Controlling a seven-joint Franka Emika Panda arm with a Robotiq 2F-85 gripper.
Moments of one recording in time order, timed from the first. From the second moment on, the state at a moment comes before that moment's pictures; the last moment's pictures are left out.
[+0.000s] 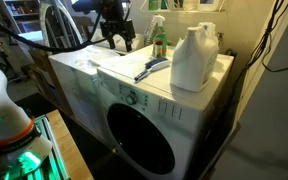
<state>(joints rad) -0.05 -0.47 -0.22 -2.25 -0.13 1.89 -0.41</state>
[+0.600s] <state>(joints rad) -0.03 -0.26 -0.20 -2.16 -0.07 2.02 -0.44</state>
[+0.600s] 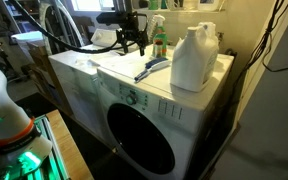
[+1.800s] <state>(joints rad) -0.02 -0.01 -0.09 -2.07 -0.07 2.11 -0.44</state>
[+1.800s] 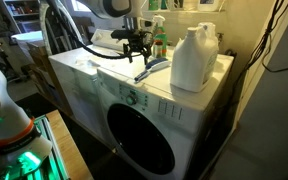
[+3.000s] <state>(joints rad) -0.05 0.18 -0.07 -1.98 -0.02 2.27 -0.35</state>
